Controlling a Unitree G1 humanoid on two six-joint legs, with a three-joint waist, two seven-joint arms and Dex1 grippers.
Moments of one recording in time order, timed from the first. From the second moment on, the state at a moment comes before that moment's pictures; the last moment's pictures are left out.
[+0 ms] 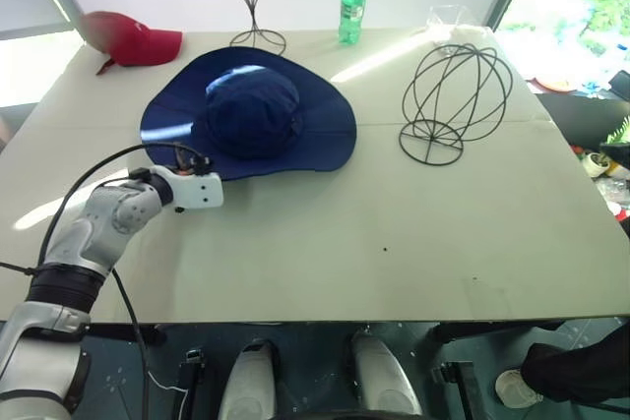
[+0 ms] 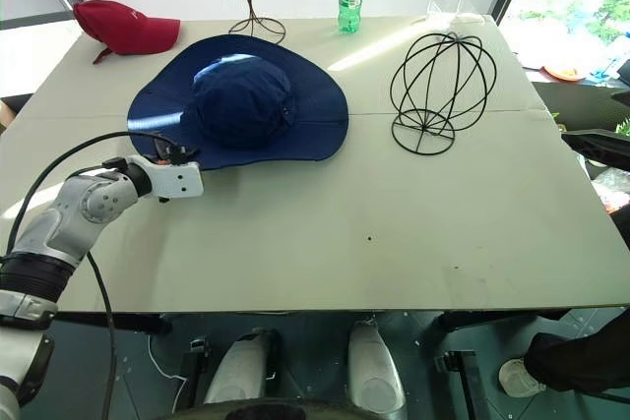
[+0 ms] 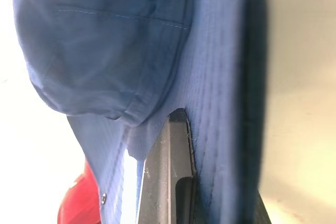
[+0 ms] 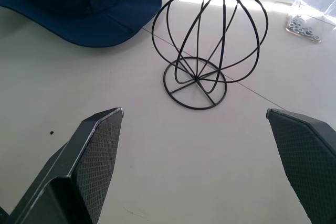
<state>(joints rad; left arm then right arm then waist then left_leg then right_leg) -0.51 0.82 -0.18 0.35 0.53 -0.32 -0.45 -0.10 -1.31 -0.93 -0.26 0.59 1.09 1.16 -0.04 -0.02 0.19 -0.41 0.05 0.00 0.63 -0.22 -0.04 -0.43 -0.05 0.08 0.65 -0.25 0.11</state>
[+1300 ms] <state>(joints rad) -1.60 0.52 -0.14 1.21 0.26 0.03 -0.43 0.03 -1.24 -1.16 -0.36 0.51 1.15 1.13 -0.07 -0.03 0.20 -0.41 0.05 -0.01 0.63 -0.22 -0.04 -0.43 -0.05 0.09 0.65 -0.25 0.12</state>
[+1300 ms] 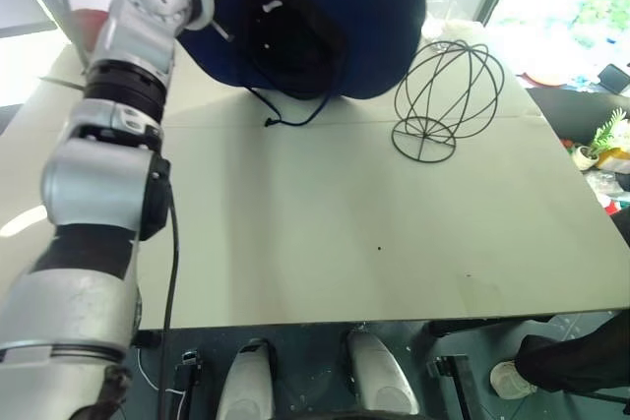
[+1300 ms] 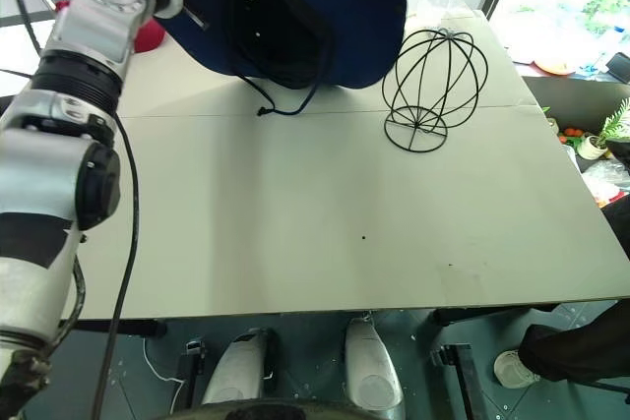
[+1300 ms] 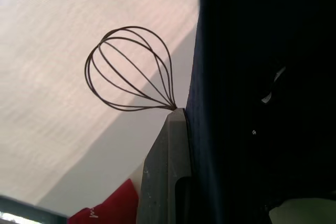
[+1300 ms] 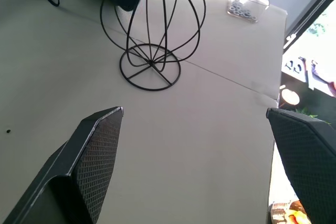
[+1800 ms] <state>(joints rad) -1.72 0.34 0.06 1.30 0.07 0.26 -0.44 0.04 -1.24 -1.15 -0.36 0.52 1.13 1.13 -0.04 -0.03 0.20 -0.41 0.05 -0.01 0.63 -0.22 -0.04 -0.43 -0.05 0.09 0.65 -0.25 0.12</state>
